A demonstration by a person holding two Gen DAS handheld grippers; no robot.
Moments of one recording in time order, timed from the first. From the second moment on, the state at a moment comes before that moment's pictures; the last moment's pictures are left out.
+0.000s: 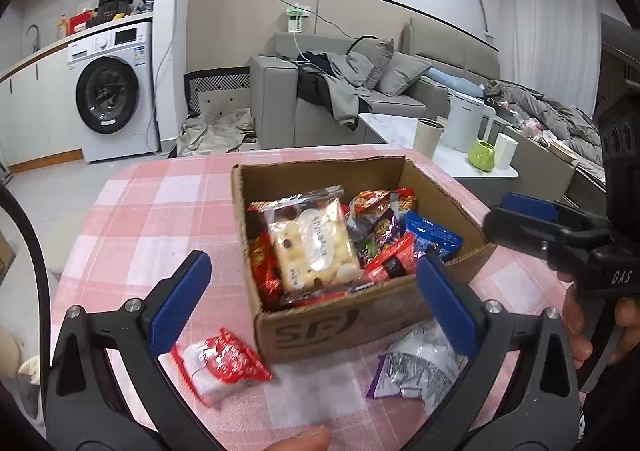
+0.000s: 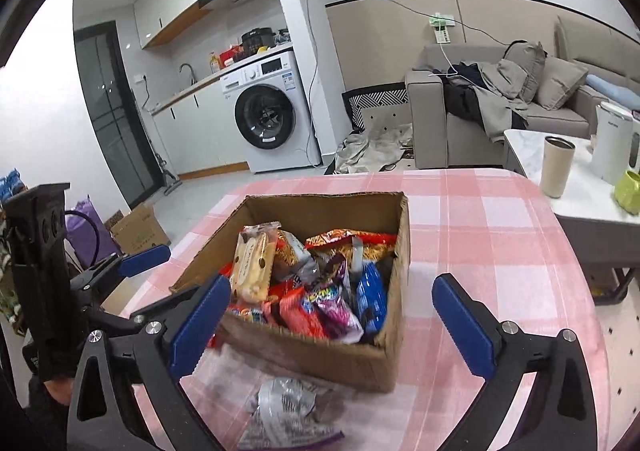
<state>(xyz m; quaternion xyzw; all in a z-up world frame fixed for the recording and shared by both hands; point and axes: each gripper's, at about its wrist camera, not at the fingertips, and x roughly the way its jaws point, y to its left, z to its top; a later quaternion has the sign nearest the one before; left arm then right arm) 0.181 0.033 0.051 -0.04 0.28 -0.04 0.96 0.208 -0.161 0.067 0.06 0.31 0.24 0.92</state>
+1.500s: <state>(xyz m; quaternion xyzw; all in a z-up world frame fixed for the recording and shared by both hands) 0.142 0.067 -0.001 -0.02 0.37 0.03 0.93 0.172 -0.139 -0.006 0.01 0.40 0.24 0.88</state>
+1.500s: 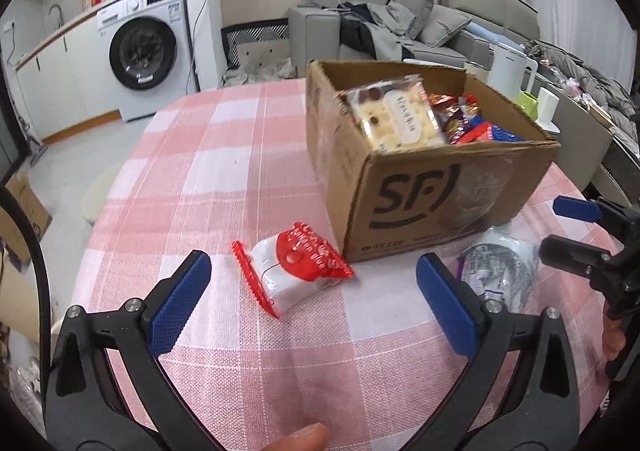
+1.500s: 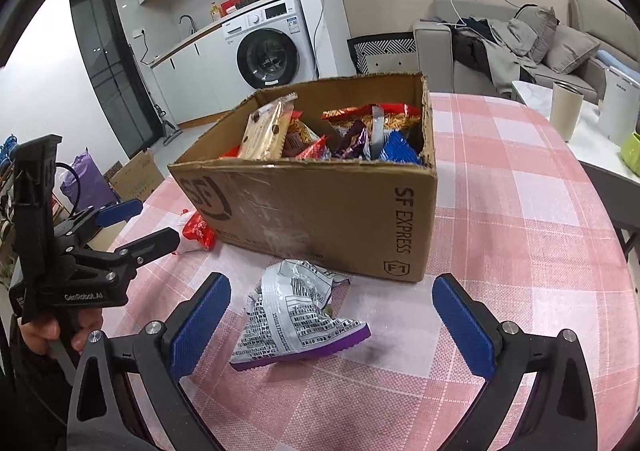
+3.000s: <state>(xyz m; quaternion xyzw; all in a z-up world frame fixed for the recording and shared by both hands) 0.203 0.119 -0.067 -0.08 0.43 0.08 0.90 0.174 -0.105 -0.052 0.00 0.45 0.27 0.85</state>
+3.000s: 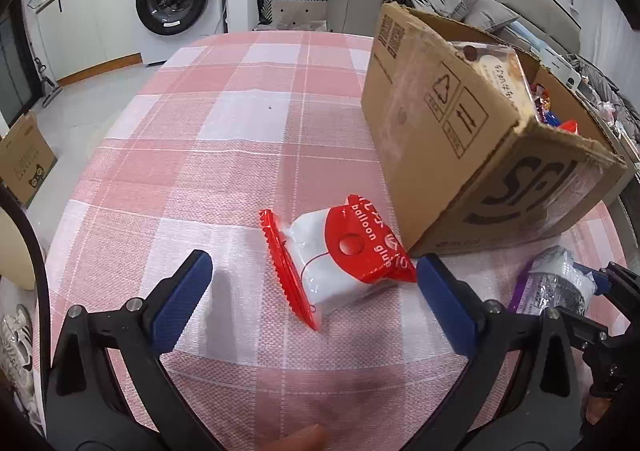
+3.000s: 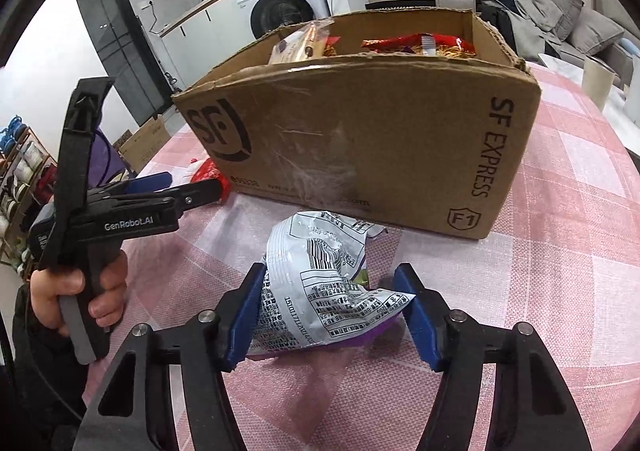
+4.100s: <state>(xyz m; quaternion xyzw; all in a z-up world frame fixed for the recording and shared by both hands) 0.194 0.122 -0.068 -0.07 0.43 0.07 0.90 0.171 -0.107 -0.051 0.00 0.45 0.28 0.85</state>
